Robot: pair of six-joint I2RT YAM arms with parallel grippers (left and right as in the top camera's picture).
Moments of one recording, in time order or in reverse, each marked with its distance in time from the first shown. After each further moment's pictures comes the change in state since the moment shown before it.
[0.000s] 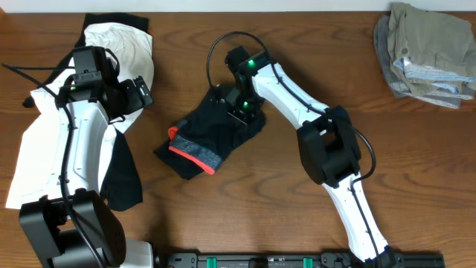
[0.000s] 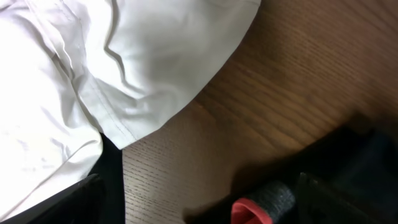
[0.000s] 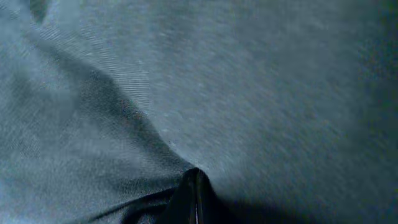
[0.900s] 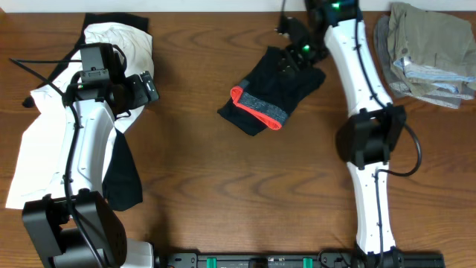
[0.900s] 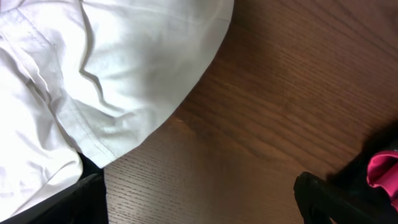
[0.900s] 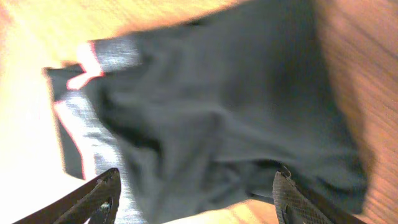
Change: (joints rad) left arm -0.041 0.000 0.000 0.059 0.002 0.005; right arm -0.291 0.039 0.506 -0.296 0.055 0.112
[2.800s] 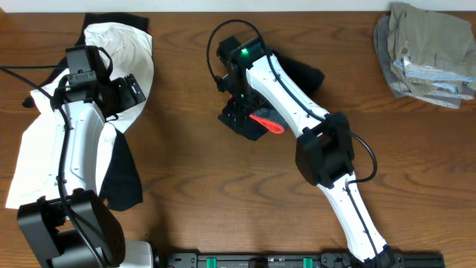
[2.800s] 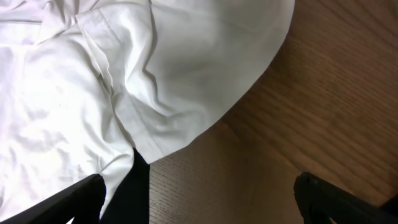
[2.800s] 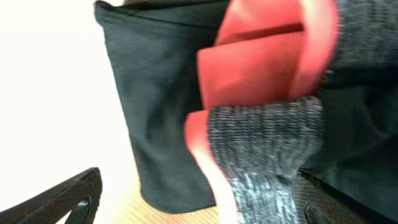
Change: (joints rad) left arm 0.068 0.000 0.000 -0.021 -0.079 0.003; right arm 0.338 -0.009 -0.248 0.002 0.227 0.105
